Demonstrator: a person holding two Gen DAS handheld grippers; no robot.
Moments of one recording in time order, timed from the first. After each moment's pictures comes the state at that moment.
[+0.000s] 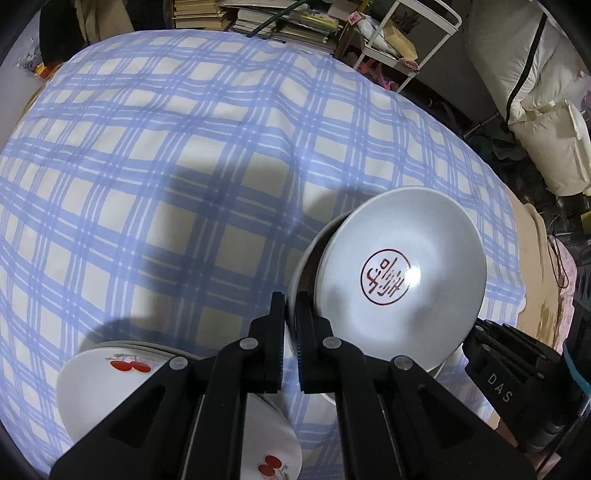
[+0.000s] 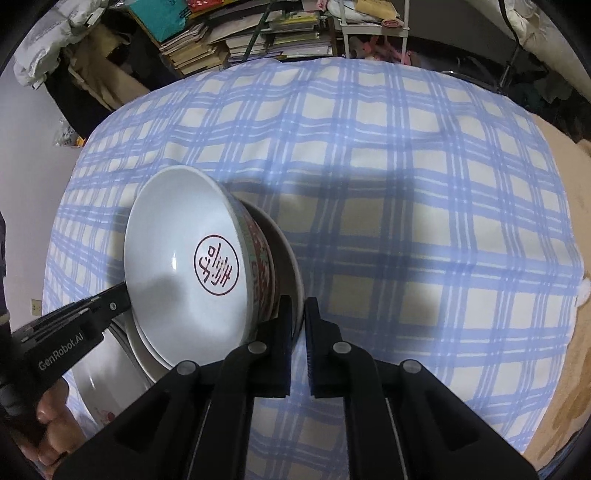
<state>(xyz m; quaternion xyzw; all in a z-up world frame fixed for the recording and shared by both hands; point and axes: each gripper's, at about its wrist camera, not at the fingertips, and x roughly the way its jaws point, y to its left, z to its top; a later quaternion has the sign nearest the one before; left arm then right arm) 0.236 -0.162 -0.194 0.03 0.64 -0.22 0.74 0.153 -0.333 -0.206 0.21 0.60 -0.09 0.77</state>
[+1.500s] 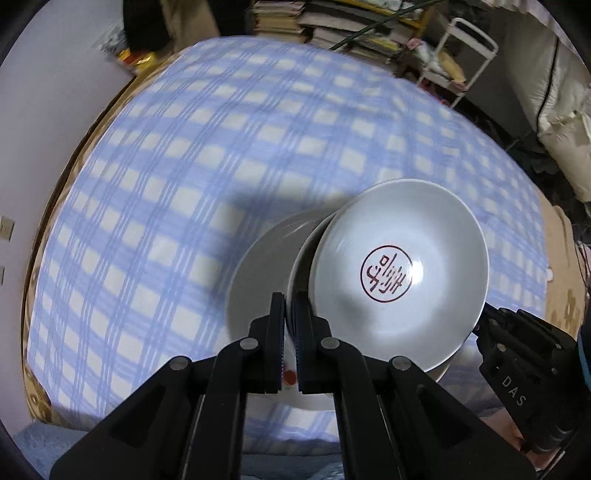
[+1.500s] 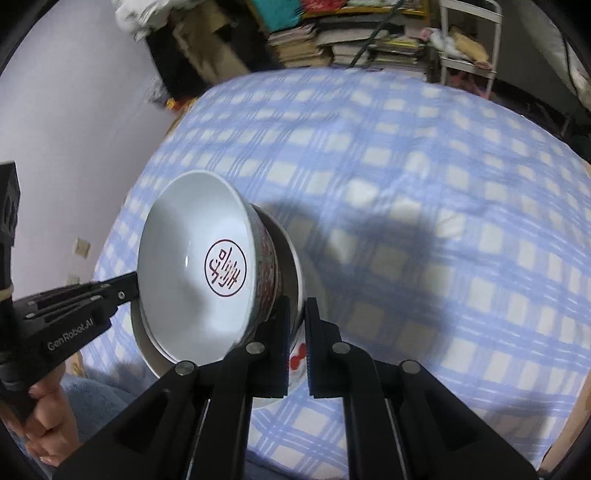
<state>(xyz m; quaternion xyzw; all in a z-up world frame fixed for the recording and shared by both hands) 0.163 -0.007 -0.135 0.05 0.62 -0.12 0.77 0.110 -0.190 -0.161 0.17 0.56 0.04 0.81</state>
